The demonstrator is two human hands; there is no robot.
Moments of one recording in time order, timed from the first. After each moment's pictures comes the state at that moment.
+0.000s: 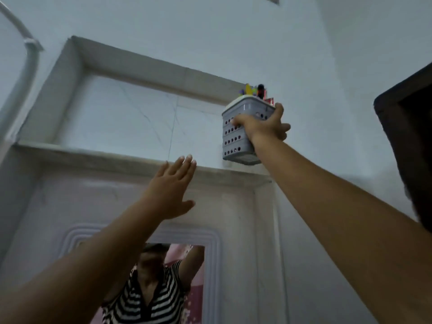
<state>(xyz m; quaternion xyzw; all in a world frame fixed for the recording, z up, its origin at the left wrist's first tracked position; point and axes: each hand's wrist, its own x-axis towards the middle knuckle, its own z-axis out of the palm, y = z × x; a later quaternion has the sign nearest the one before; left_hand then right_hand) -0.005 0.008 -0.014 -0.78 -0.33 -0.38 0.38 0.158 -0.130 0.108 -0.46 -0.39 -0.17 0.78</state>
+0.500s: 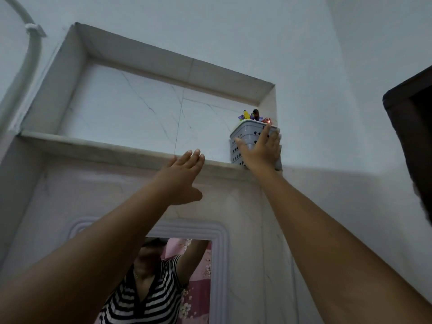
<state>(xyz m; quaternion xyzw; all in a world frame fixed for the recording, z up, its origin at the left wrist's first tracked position) -0.013 0.001 -0.001 -0.84 -0.31 -0.35 0.29 0.214 -0.036 0.079 -0.59 -0.40 -0.40 0.58</state>
